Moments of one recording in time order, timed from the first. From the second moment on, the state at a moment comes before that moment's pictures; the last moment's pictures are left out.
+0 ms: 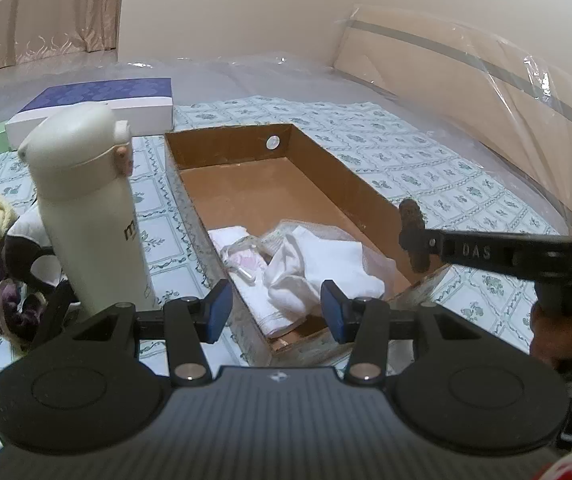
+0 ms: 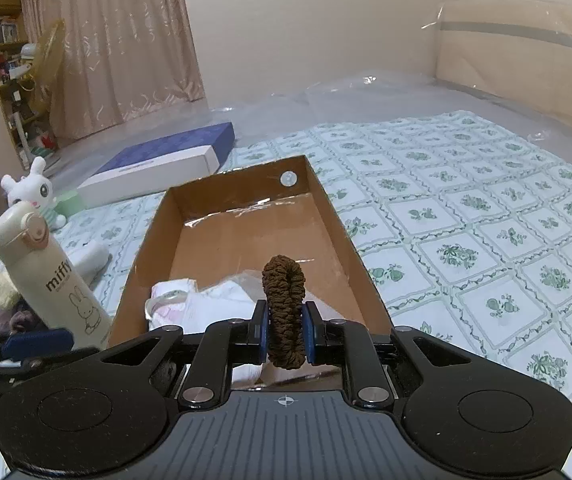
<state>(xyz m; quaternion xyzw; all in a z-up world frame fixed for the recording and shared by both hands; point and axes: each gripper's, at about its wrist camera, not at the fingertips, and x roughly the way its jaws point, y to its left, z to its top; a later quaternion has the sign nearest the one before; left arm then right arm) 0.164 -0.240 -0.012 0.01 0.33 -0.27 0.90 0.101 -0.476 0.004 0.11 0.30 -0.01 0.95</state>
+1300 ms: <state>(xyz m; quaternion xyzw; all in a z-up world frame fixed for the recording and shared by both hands) 0.084 -0.084 -0.009 -0.01 0.34 -0.13 0.93 0.027 -0.379 0.004 0.12 0.31 0.05 0.94</state>
